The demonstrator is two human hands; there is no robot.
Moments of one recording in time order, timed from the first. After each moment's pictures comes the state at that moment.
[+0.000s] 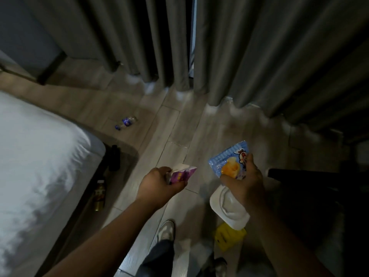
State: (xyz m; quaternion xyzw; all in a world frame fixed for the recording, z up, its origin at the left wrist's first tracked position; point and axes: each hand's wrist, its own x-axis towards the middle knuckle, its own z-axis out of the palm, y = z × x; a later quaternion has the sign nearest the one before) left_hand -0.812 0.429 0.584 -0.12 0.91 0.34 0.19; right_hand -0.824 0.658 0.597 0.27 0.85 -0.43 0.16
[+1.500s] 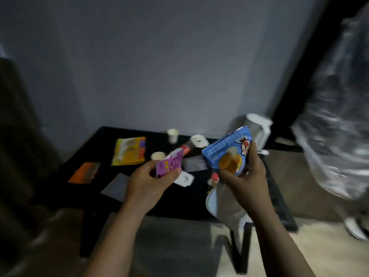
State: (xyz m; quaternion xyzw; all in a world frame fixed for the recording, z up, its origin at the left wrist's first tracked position) left_hand -0.549 0.731 0.998 0.59 0.53 0.45 0.40; right_hand -0.338 0.675 1.027 0.67 0.49 -0.20 -0.52
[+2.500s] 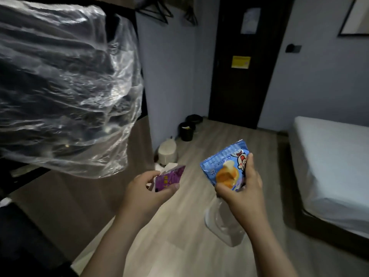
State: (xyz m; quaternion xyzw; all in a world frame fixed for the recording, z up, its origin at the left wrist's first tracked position) left_hand 0.071 0.399 1.003 0.82 0.11 0.15 0.54; right_hand 0.088 0.180 1.012 0.80 -0.02 0.13 -0.59
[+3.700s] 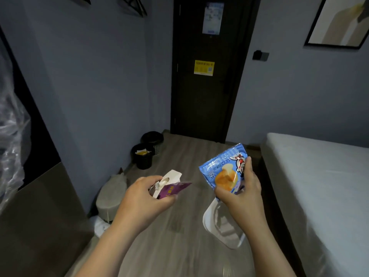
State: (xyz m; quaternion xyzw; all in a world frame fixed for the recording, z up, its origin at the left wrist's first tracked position) left_hand 0.717 0.320 1.000 0.88 -0.02 0.06 0.47; right_hand 0.698 0.095 1.008 0.82 -0.11 0.18 -0.53
